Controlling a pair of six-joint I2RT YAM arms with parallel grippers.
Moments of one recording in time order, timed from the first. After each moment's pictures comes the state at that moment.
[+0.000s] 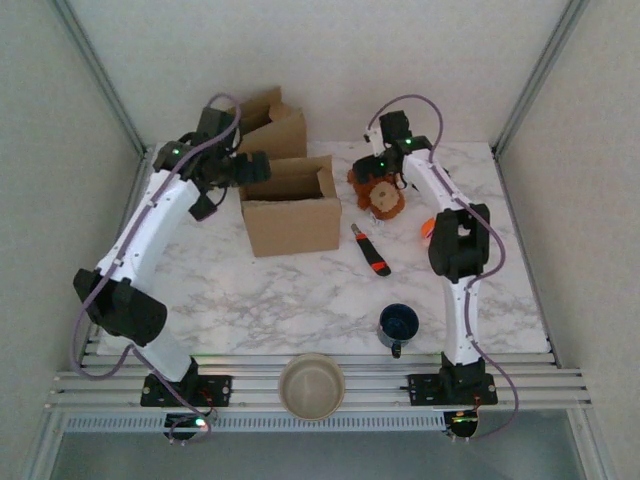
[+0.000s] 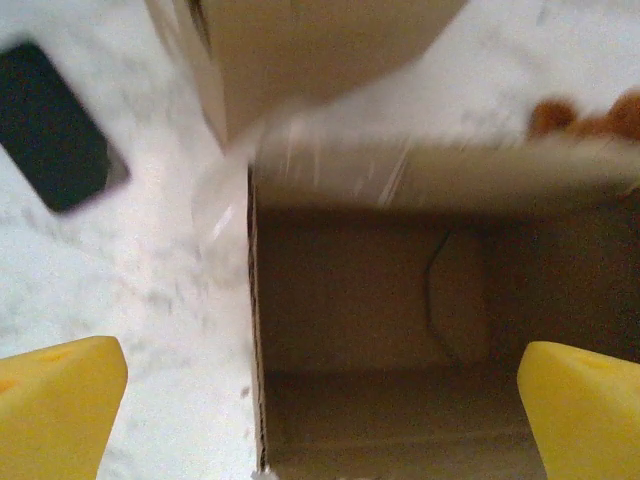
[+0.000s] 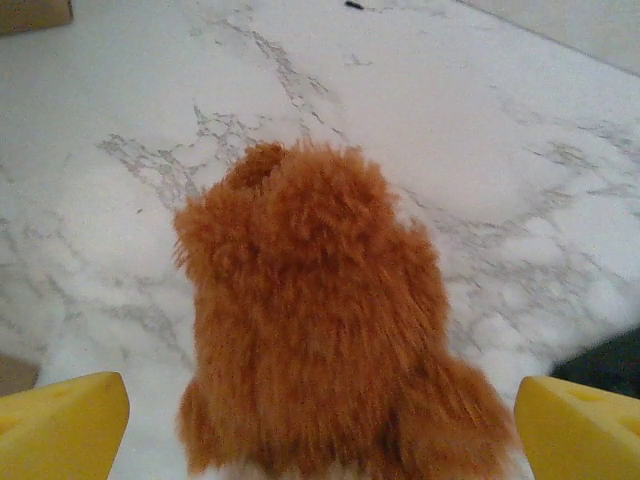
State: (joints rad) left arm -0.30 1.65 1.85 -1.04 -0.11 -0.47; right arm 0.29 2.21 2.06 -0.78 -0.01 -0.16
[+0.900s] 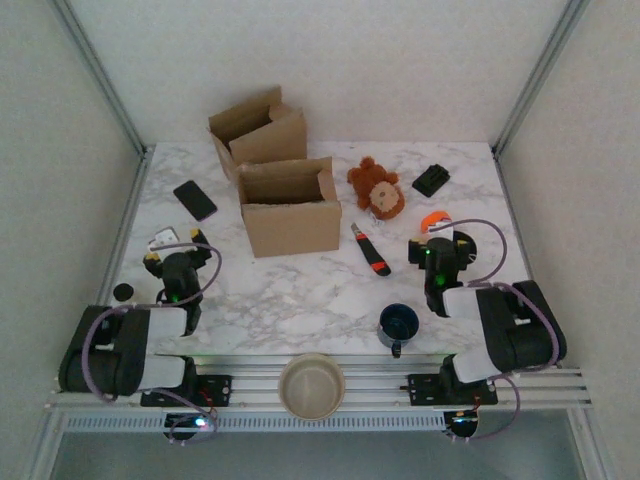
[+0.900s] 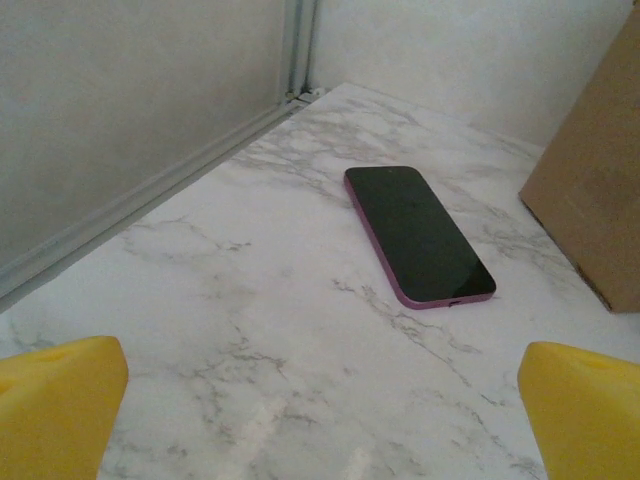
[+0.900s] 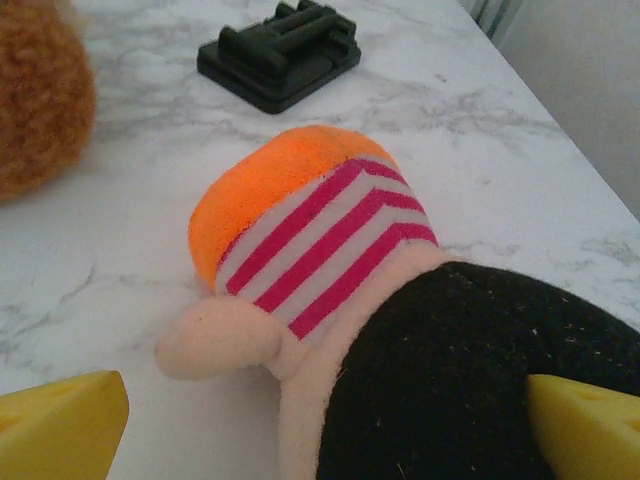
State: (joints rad) left arm -0.01 1.38 0.17 1.00 -0.46 -0.24; right arm 0.20 1.48 0.34 0.69 0.39 -0.01
